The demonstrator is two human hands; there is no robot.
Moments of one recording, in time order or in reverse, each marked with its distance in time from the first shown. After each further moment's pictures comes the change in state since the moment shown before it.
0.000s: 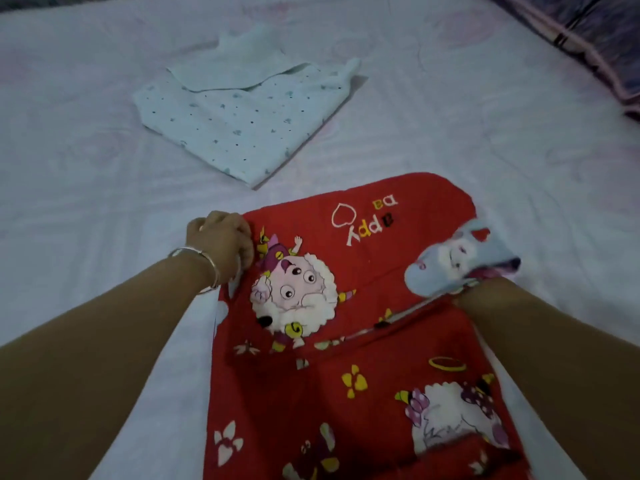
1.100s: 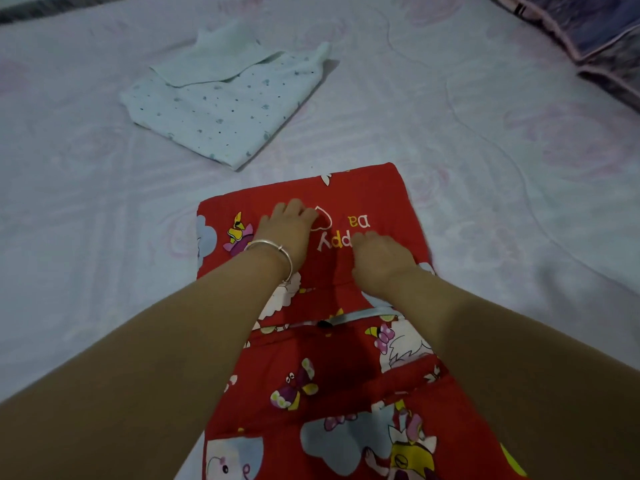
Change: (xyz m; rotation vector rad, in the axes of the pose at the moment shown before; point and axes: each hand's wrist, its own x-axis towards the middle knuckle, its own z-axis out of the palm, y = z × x) left_hand -0.040 0.126 -0.008 -0.061 0.023 0.112; right_hand -0.082 -0.078 0.019 -0.883 -0.139 0.241
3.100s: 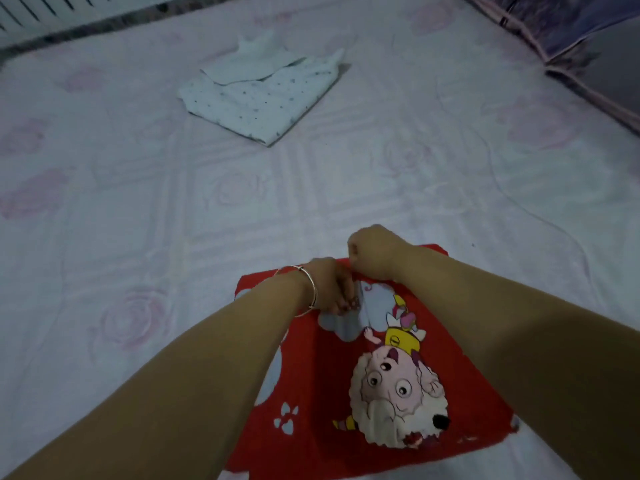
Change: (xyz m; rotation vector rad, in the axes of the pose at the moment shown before) left_hand -0.194 0.081 -0.001 -0.396 -0.533 -0.053; right_hand -0.148 -0.026 -0.012 0.032 -0.218 -0.108
